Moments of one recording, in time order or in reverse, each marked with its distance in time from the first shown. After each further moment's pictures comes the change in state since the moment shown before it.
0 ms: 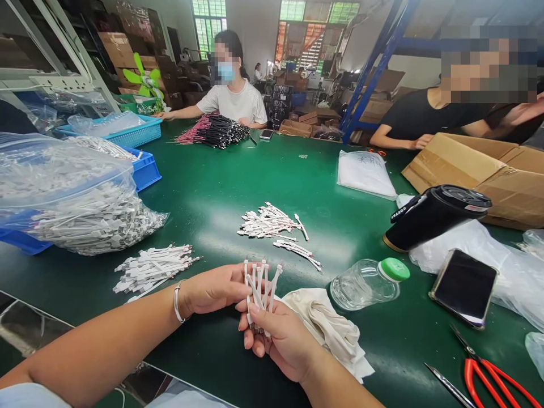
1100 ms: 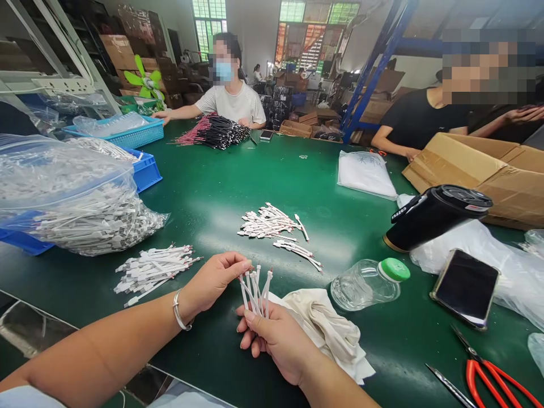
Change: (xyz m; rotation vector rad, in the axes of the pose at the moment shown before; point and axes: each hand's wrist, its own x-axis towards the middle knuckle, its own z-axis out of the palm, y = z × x) left_hand 0.005 -0.004 0.001 0.445 0.563 0.317; right_hand 0.001 0.005 0.001 -0.173 0.113 0.056
